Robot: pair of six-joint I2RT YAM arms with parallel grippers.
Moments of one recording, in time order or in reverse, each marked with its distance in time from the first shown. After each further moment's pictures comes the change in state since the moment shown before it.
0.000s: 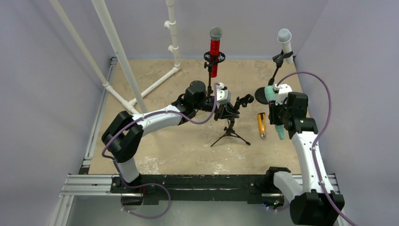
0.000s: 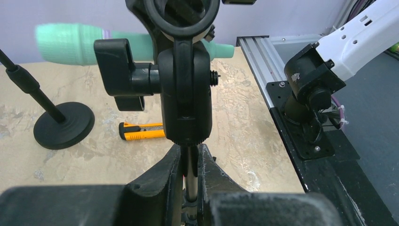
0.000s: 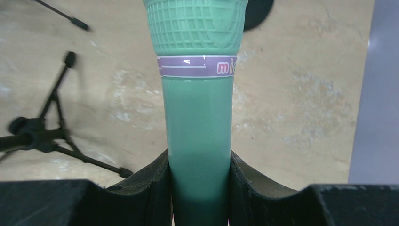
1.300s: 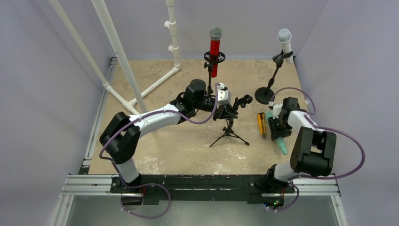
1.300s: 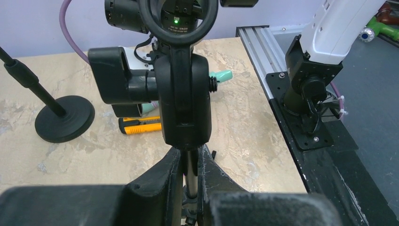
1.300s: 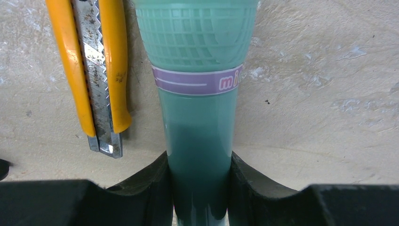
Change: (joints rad) left arm 0.003 -0.023 0.023 -0.113 0.001 0.069; right arm -0.203 0.545 -0.126 0.043 0.074 -0.211
